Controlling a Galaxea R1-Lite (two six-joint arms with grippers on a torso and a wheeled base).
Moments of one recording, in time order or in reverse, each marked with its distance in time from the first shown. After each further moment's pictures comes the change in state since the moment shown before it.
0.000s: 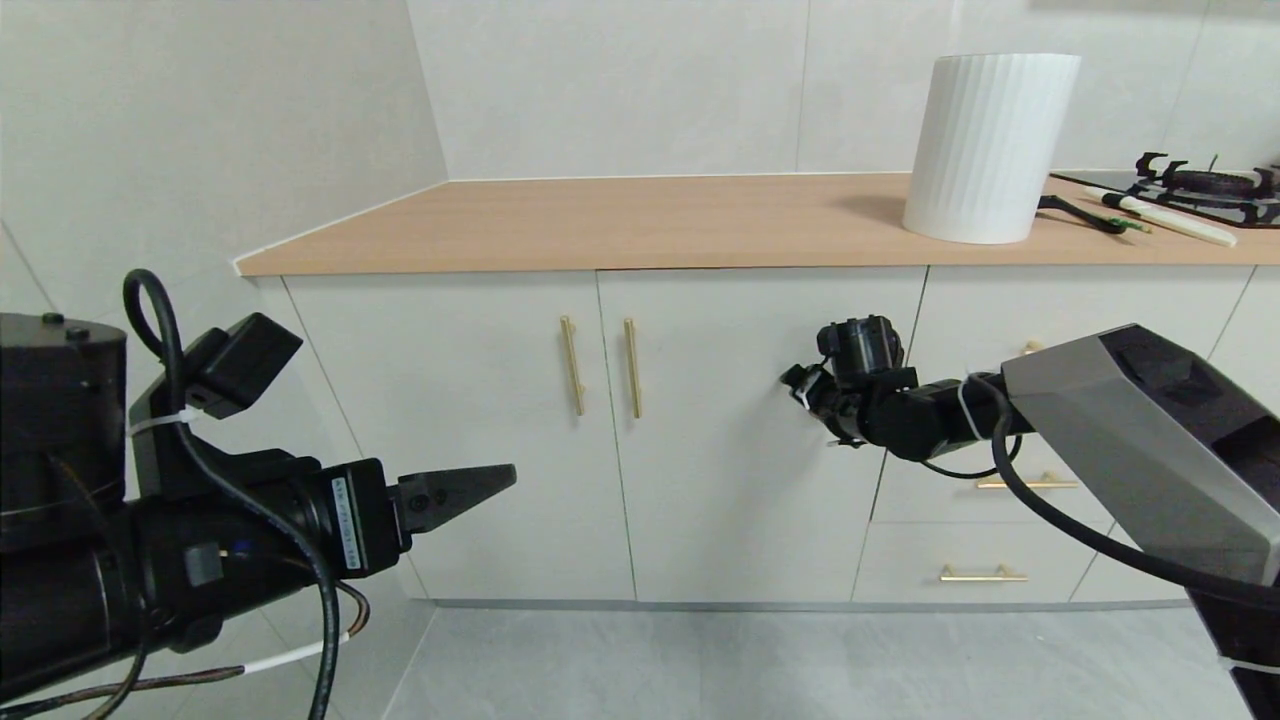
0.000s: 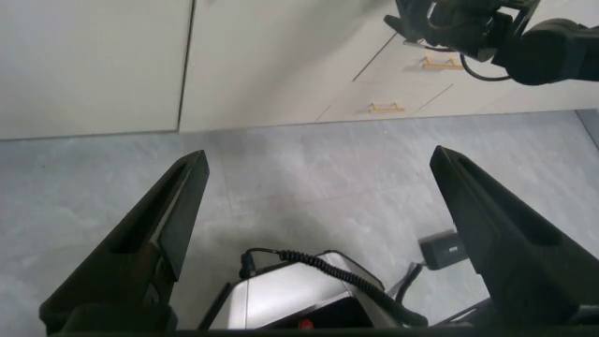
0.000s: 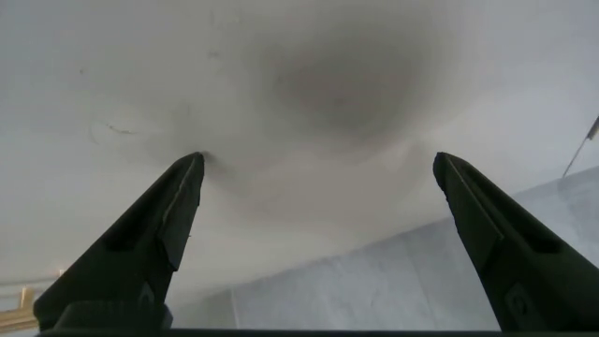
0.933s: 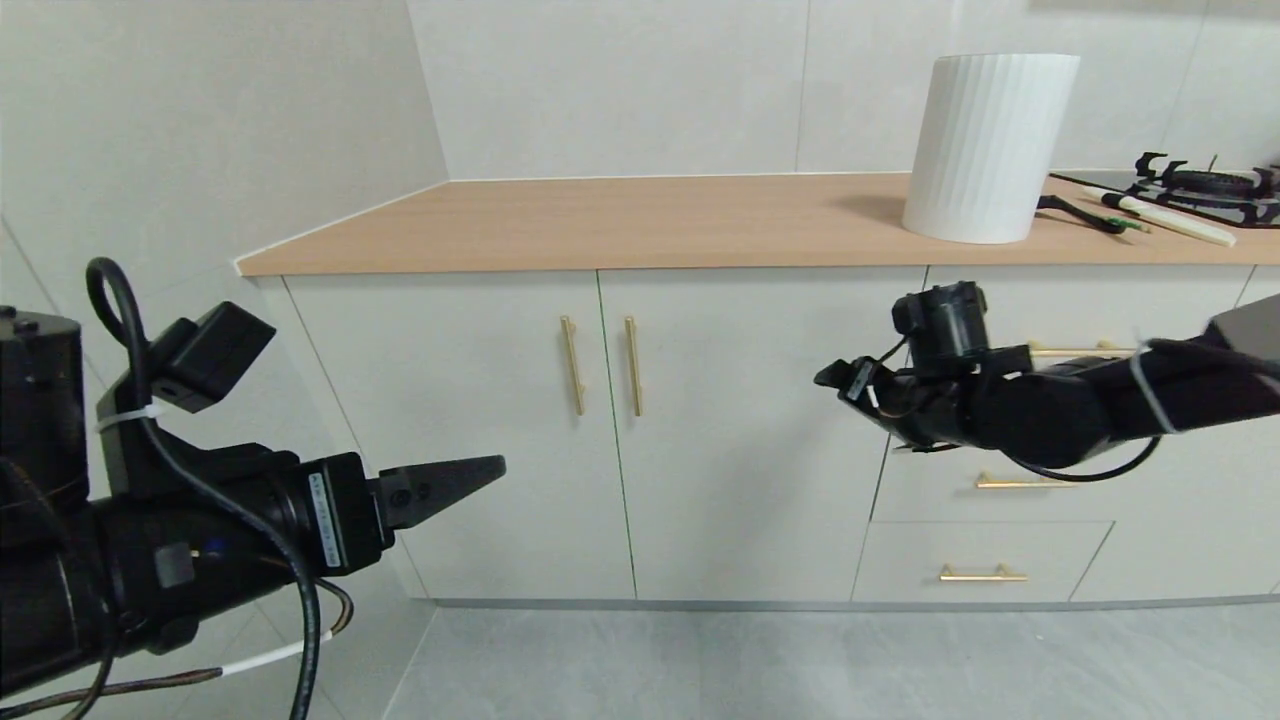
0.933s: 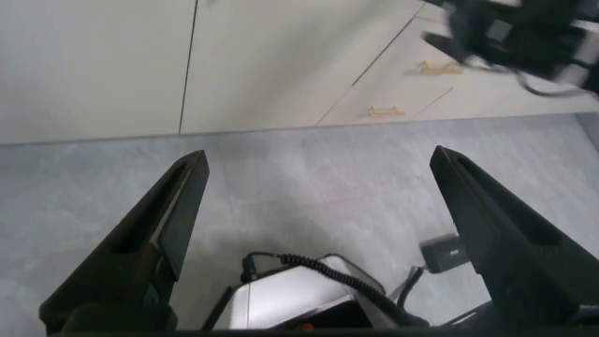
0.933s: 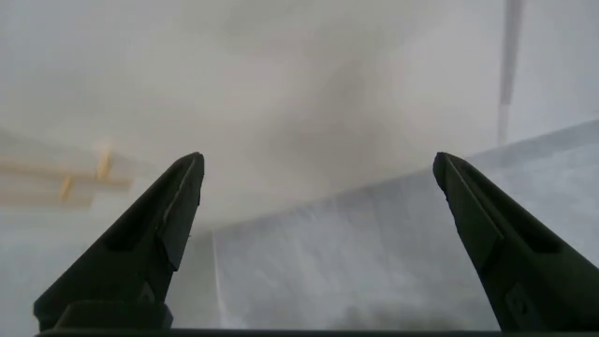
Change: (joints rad) left arm 0.006 -0.032 0.000 -0.007 0.004 0.008; right arm 0.019 -0.413 0.456 -0.008 0.071 -0.124
